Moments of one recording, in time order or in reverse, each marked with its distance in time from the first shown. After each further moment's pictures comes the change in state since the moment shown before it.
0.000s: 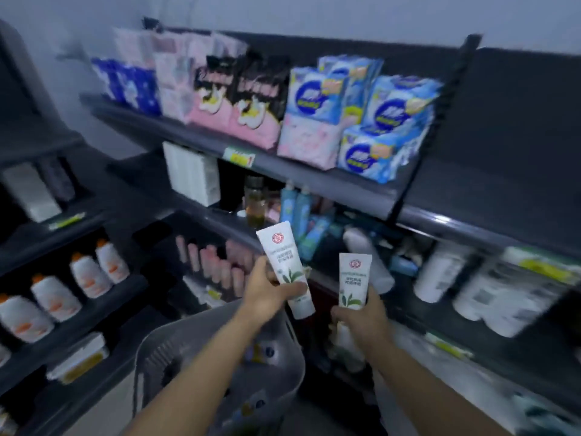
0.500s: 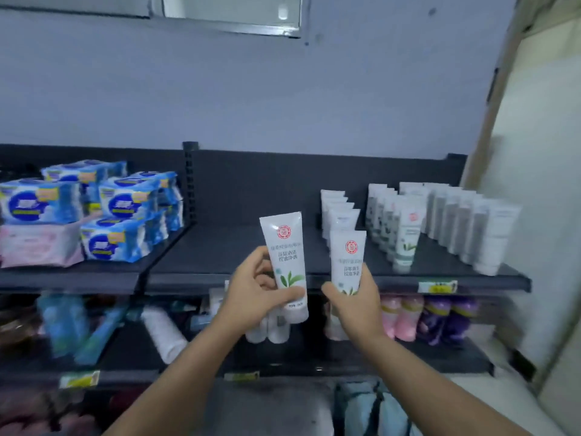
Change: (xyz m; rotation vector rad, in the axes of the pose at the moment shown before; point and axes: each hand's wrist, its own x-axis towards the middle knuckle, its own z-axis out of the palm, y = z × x) left_hand -0.154 0.142 0.325 0.117 -0.663 0.559; right_hand -0.137 -0.088 -0.346 -0.037 0.671 -0.513
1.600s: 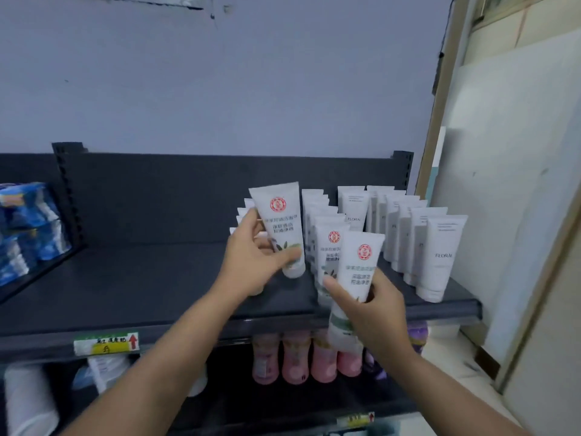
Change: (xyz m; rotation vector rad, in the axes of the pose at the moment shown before) left_hand 0.168 0.021 0.186 -0.044 0.056 0.137; right_hand 0.126 0.044 -0.168 -0.160 0.059 -0.042
